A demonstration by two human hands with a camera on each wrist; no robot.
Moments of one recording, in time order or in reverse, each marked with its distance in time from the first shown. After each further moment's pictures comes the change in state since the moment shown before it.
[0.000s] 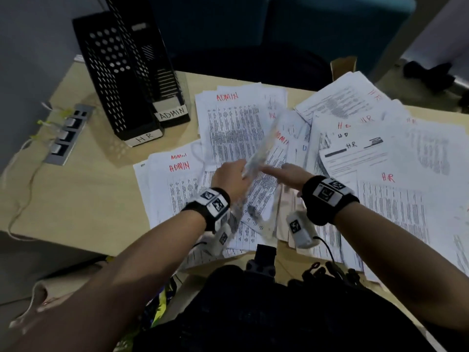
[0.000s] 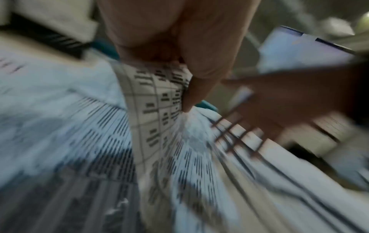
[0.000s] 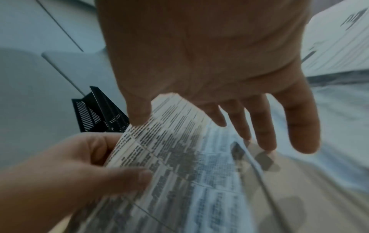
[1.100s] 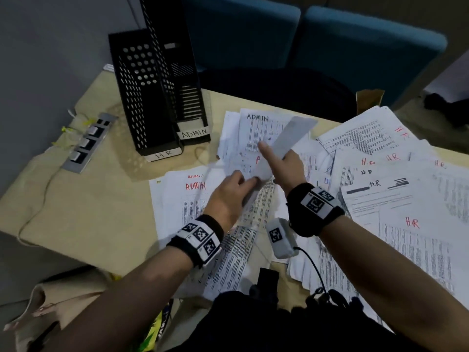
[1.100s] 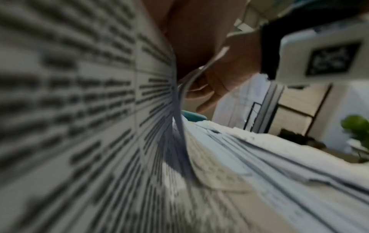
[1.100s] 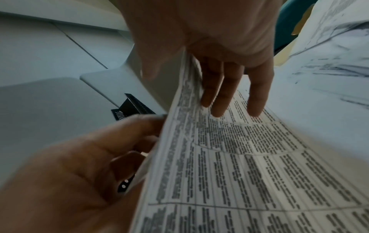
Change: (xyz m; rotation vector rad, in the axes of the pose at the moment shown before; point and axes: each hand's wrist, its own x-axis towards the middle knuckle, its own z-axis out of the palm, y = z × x) left_hand -0.008 -0.026 -0.044 -0.042 0.160 0.170; right_hand 0.017 -0.104 0.007 0.491 0.384 -0.311
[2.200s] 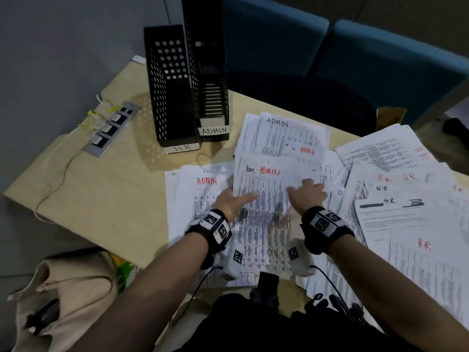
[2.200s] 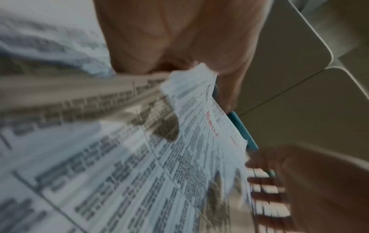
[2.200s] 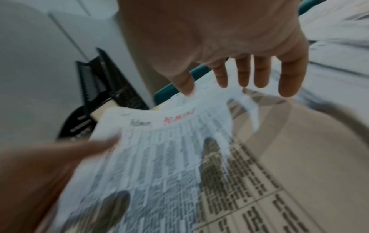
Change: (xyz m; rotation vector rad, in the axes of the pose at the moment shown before) left_hand 0.001 -0.038 0.018 -0.734 -0.116 -0.719; right_hand 0.017 0.064 0.000 -0.669 -0.060 0.261
